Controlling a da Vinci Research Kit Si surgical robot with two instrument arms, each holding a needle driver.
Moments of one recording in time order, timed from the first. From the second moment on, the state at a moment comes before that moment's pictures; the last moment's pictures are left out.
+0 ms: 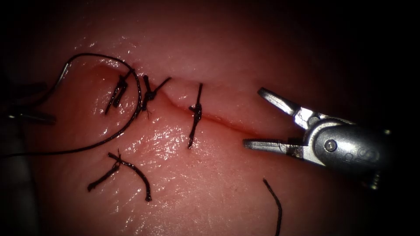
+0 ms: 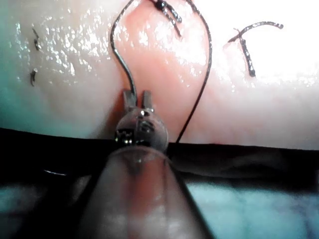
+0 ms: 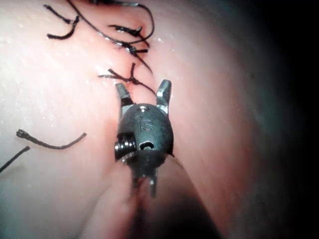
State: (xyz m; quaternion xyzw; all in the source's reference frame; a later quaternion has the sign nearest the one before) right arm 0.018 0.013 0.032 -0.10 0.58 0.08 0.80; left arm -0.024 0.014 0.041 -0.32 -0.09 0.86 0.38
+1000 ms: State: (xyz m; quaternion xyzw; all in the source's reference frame) right arm 0.018 0.014 0.030 -0.08 0.60 0.15 0.78; left arm -0.029 0.016 0.029 -0.32 -0.01 0.88 0.36
